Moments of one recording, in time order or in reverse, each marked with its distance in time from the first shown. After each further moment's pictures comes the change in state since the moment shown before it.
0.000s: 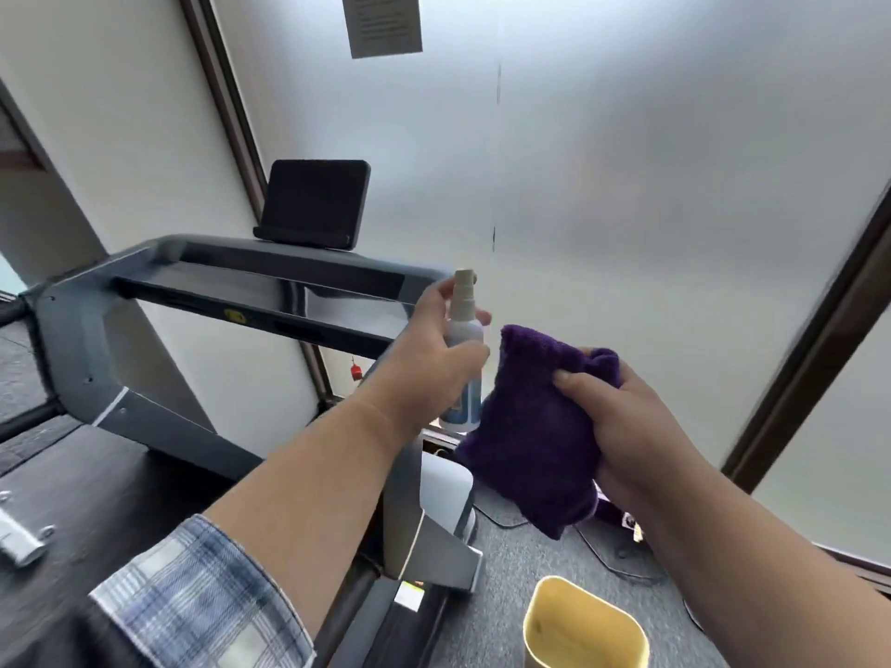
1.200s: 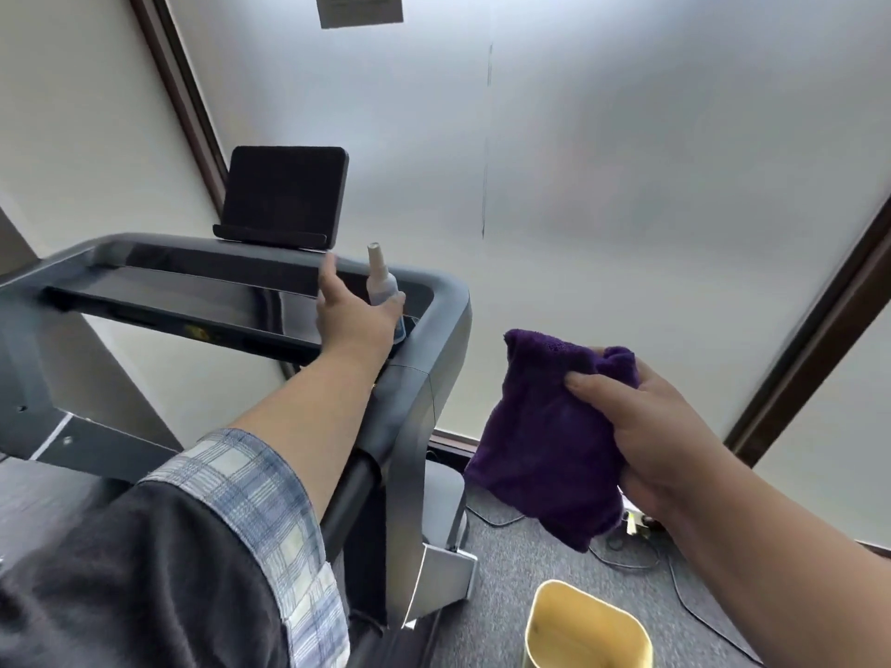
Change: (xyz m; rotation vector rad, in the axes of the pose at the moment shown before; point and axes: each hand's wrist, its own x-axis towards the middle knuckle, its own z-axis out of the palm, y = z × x) left_hand 0.154 -0.106 -0.074 0.245 0.559 -0.122; right_hand 0.057 0.005 0.014 -0.027 0.033 0.038
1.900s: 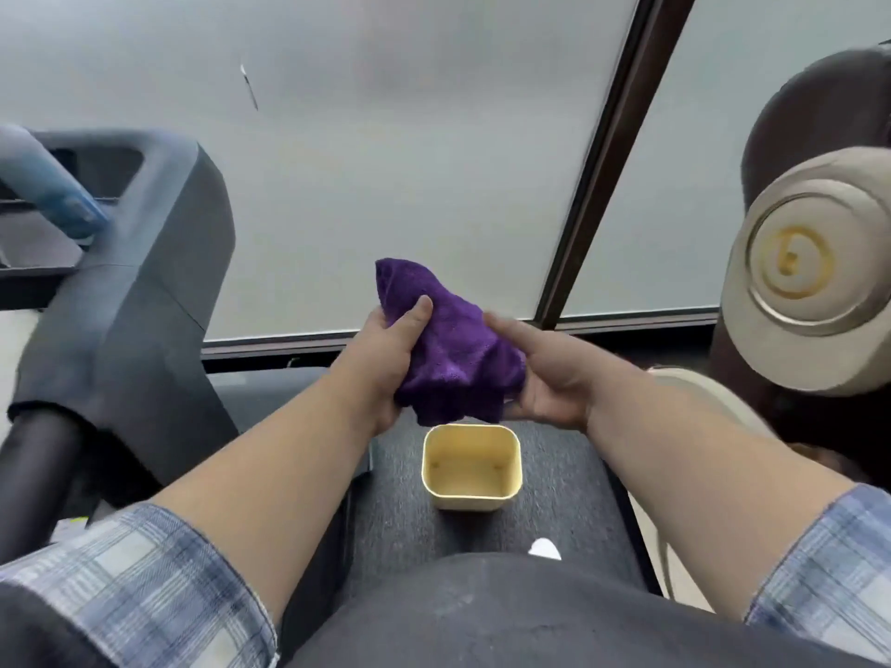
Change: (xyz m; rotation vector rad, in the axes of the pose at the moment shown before) left_hand -0.223 -0.012 0.136 -0.602 -0.994 -0.671; right_hand -0.041 0.072 -0.147 0.077 0.162 0.584
